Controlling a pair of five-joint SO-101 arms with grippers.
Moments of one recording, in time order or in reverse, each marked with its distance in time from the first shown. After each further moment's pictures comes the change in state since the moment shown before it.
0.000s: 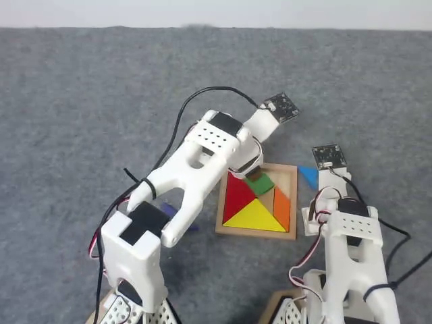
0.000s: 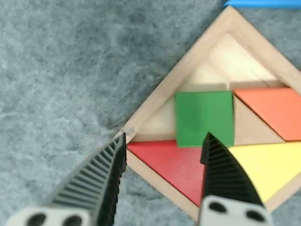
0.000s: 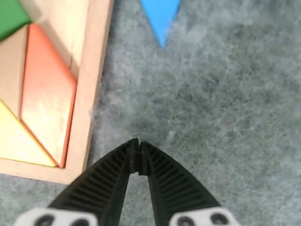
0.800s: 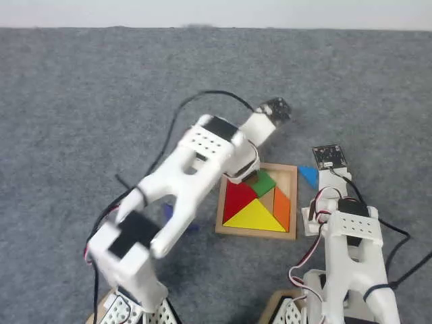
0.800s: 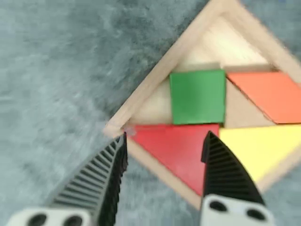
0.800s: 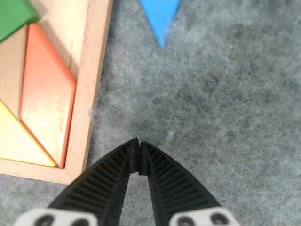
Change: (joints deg) left arm 0.0 -6.6 6.2 0.3 1.4; right arm 0.1 0.0 0.0 0.0 0.0
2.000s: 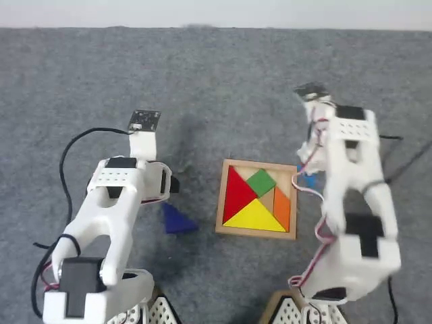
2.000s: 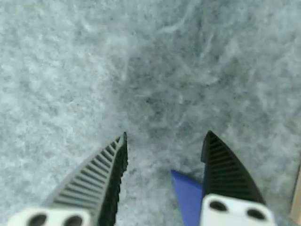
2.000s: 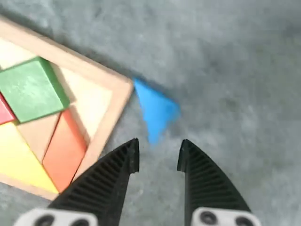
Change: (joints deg) left arm -31.1 -24.1 43.2 -17.1 19.9; right arm -5.6 45.6 -59.7 23.6 10.2
